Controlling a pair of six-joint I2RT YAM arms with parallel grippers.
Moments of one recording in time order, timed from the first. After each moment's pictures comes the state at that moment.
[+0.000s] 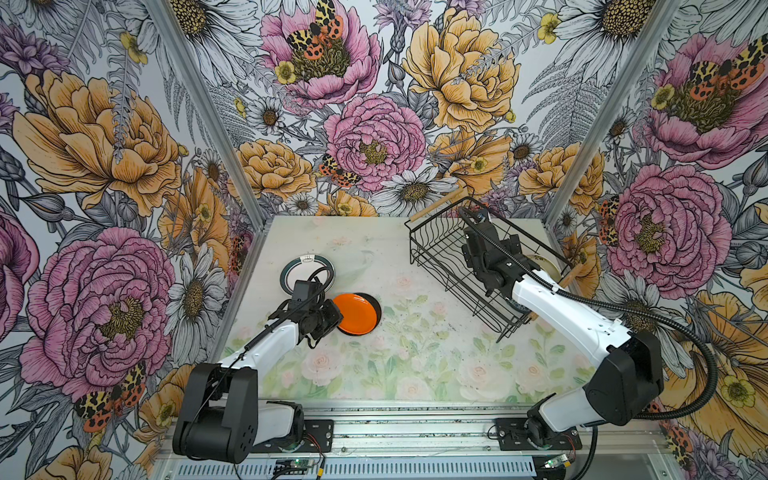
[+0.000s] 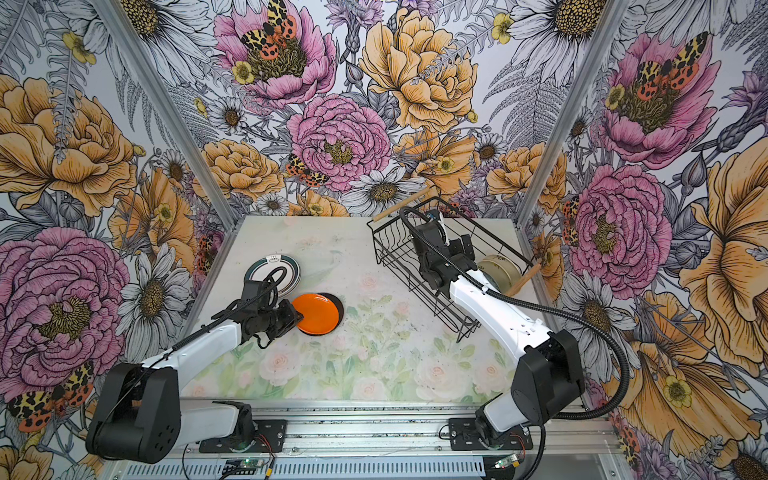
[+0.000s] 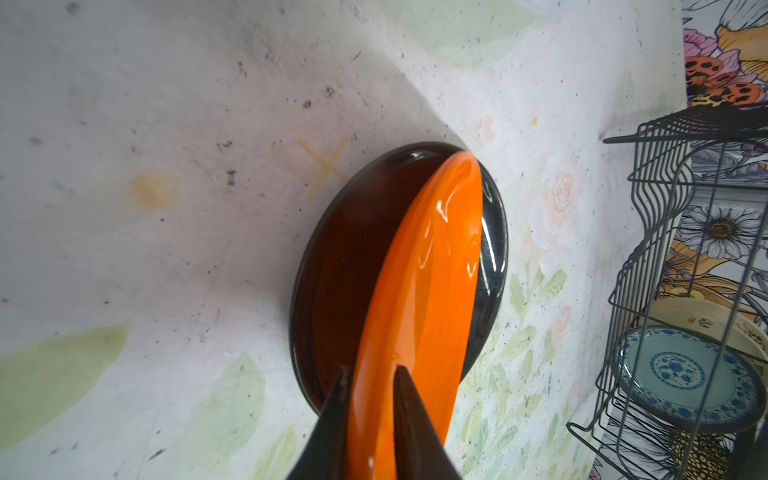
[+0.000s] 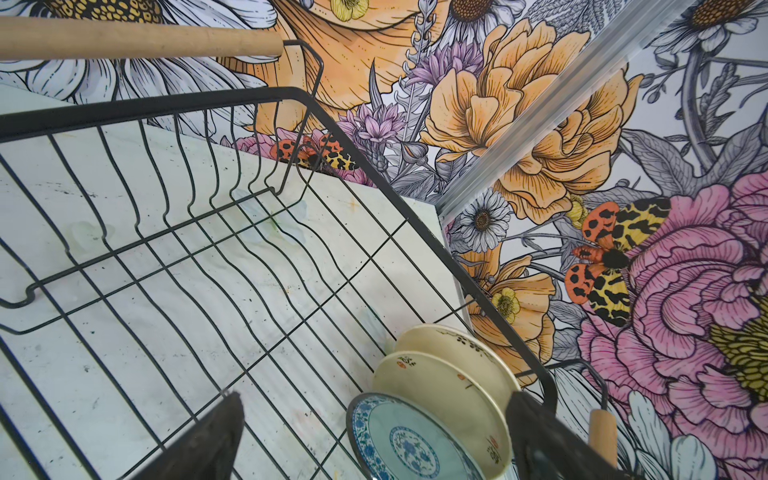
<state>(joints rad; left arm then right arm) -0.15 1.29 0.62 -0.32 0.28 -0.82 0.48 1.49 1.30 -0.53 0.76 0.01</state>
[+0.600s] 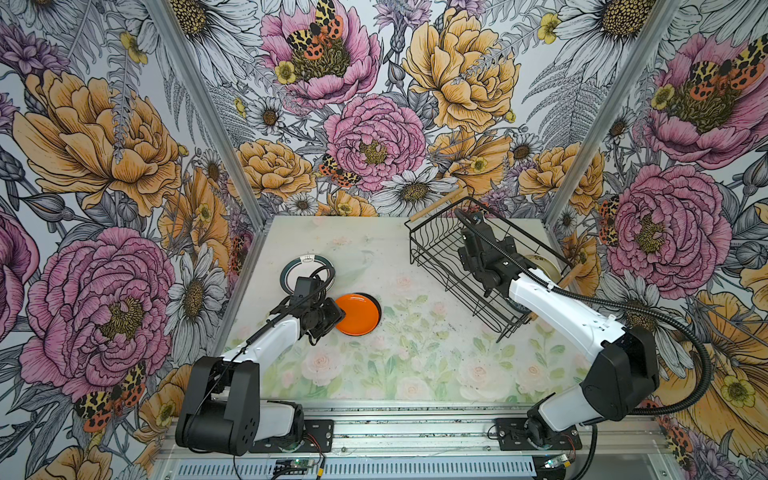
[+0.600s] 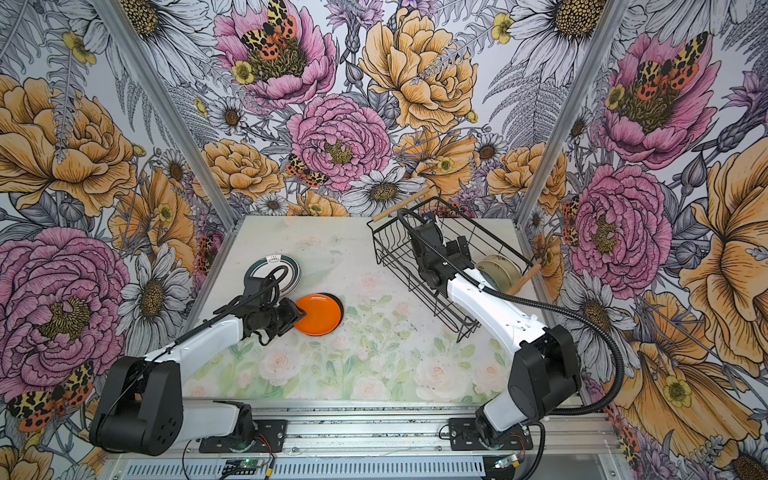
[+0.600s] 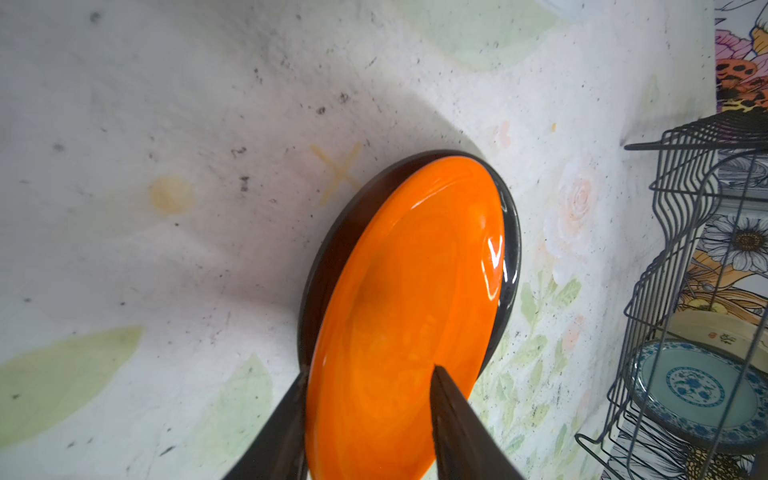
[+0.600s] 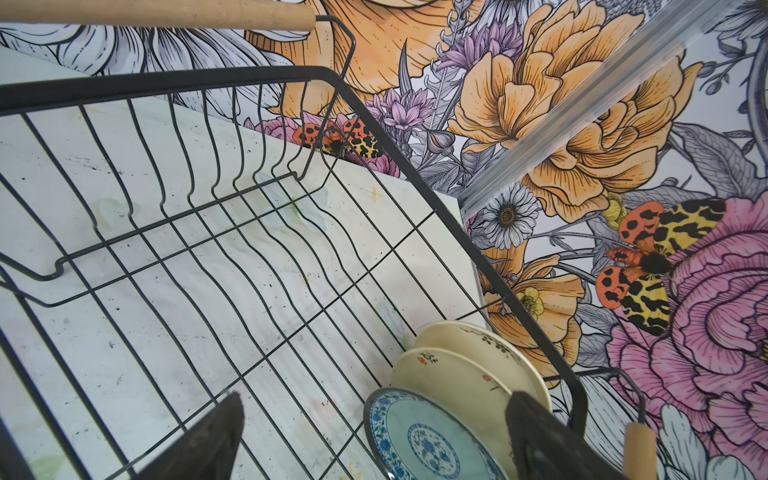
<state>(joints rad) -0.15 1.32 0.67 -0.38 0.25 -0.82 0.48 1.52 1.30 -0.54 0.71 0.01</state>
